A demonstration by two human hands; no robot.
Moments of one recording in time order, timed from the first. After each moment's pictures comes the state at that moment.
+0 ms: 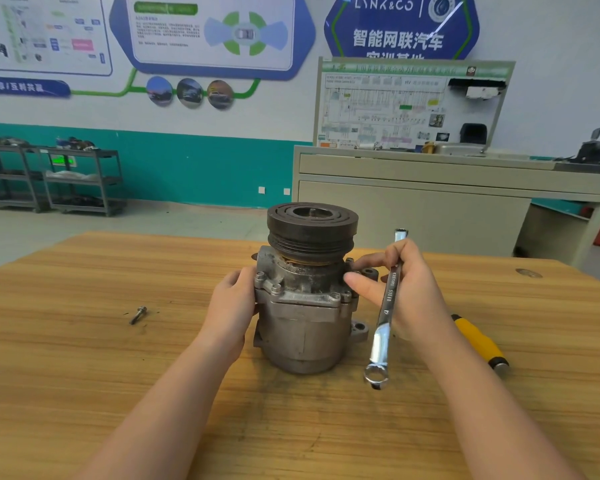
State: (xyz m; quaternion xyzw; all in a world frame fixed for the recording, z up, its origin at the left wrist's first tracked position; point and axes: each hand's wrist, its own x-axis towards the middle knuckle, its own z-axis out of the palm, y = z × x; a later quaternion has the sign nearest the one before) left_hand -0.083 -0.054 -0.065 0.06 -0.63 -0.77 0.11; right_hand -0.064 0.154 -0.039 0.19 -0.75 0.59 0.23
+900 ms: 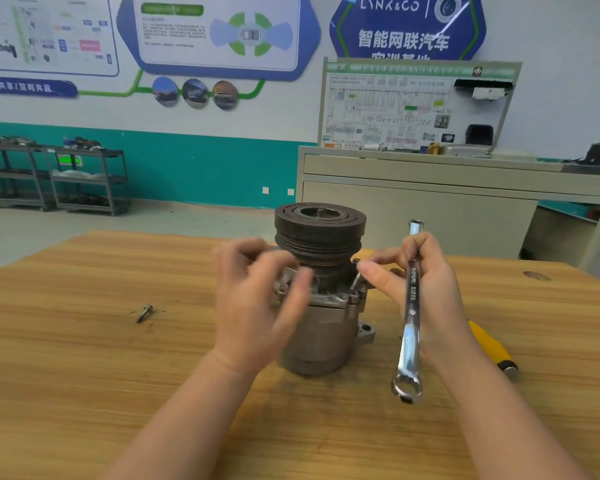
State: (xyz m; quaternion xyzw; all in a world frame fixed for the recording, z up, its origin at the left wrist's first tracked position) left_hand -0.052 -0.041 -0.057 -0.23 -0.69 -0.33 0.60; right_hand -0.046 0.147 -0.027 0.23 -0.66 0.68 0.24
